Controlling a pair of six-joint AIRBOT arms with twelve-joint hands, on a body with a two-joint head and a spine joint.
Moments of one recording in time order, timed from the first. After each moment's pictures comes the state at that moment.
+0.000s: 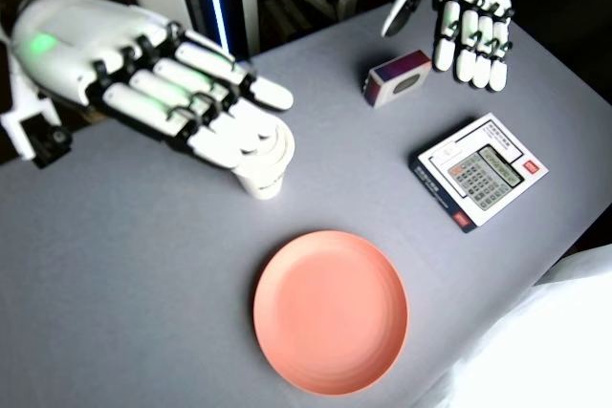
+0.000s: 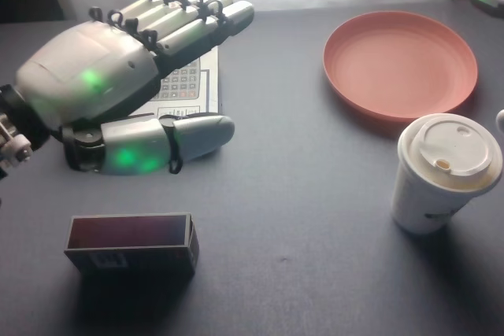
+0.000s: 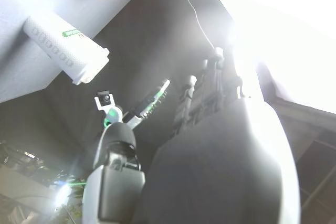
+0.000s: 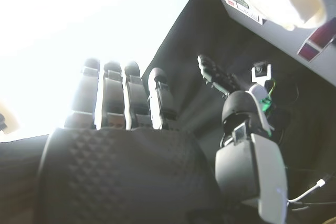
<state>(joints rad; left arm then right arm) 0.82 -0.77 1.05 0.13 -0.94 0.74 -1.10 -0.58 0.77 0.19 1.09 -1.18</state>
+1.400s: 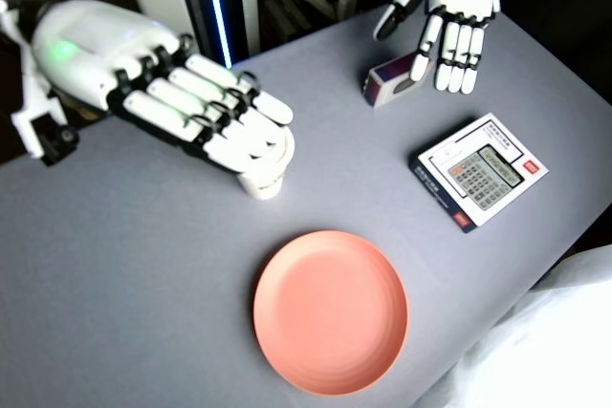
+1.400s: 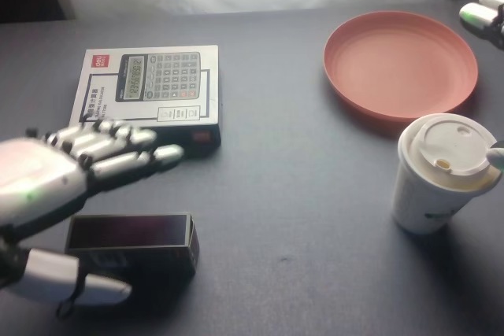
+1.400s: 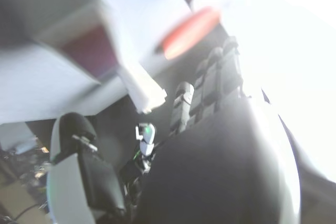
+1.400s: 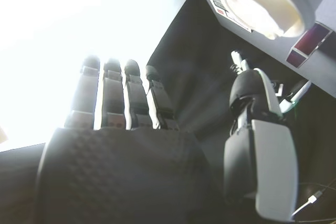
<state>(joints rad) 1.14 -0.63 0.93 0.04 -0.82 0.72 -1.09 -0.61 0.76 0.20 1.02 -1.22</state>
